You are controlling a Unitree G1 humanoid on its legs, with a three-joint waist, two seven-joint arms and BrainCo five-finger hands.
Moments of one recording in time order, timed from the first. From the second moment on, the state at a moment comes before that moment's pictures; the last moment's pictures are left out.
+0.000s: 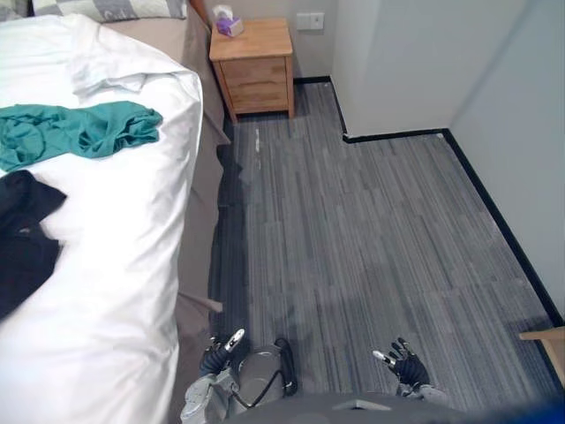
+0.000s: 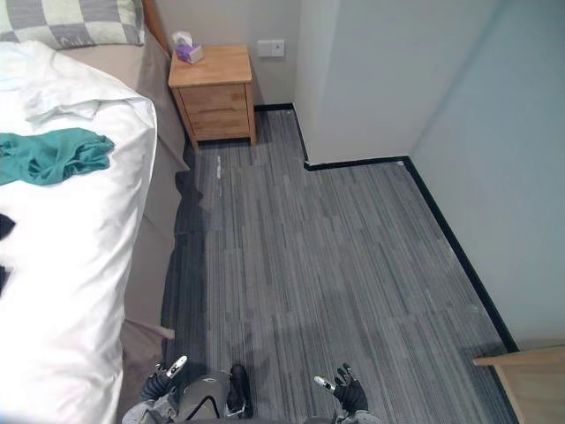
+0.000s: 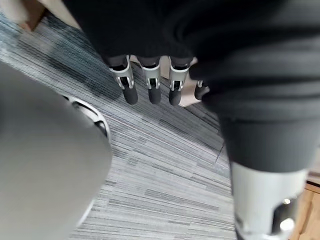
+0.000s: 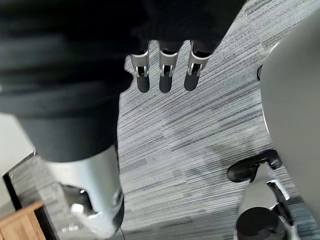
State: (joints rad) left arm 0.13 0.01 0.31 0.95 -0.32 -0.14 -0.11; right arm 0.15 0.03 -0.31 0.98 0.08 -0.20 0.14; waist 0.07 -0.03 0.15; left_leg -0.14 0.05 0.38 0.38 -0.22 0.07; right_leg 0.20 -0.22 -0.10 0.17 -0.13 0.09
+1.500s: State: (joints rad) left arm 0.13 0.02 0.25 0.95 -0.23 -0.24 -0.04; right arm 0.15 0.06 -0.29 0.98 0.07 -0.20 0.12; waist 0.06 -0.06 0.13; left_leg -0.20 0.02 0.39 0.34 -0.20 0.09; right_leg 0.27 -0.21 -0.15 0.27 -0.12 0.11
